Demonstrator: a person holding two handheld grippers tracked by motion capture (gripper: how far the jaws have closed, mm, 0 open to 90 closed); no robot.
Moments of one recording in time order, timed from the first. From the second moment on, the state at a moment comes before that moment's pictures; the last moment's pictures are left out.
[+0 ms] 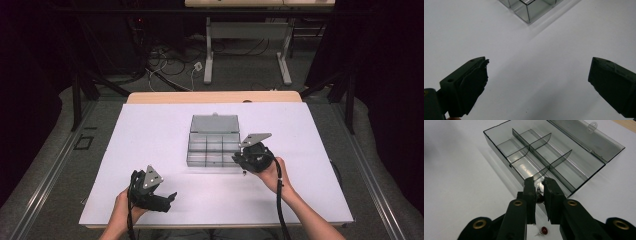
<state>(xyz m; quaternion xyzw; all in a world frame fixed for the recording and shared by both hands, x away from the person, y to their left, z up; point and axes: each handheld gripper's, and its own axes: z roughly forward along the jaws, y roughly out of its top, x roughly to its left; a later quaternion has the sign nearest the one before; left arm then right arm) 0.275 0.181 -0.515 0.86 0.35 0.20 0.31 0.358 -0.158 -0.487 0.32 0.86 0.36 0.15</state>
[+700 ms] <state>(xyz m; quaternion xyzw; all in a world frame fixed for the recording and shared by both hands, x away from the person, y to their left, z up) 0.274 0.182 -0.515 0.86 0.35 0.19 0.31 0.370 -0.140 -0.489 0.31 0.87 0.36 0.16</state>
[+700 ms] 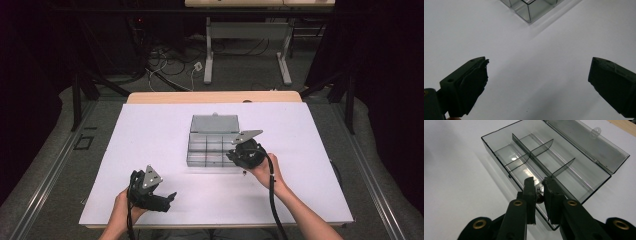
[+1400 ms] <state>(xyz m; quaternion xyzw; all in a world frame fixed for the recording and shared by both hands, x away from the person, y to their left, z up) 0.276 0.182 -0.517 0.86 0.35 0.19 0.31 0.385 -0.127 -0.490 0.31 0.87 0.35 0.17</state>
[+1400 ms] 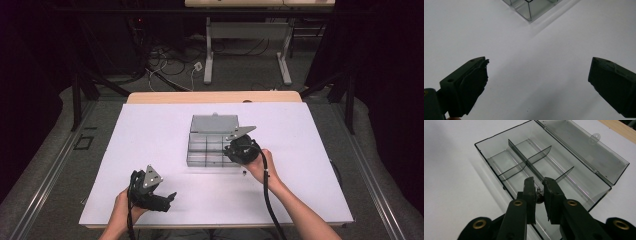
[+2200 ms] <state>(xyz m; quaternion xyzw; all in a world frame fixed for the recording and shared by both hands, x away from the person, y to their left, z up) 0.276 0.182 -0.517 0.86 0.35 0.19 0.31 0.401 -0.103 -0.495 0.31 0.87 0.34 0.16</state>
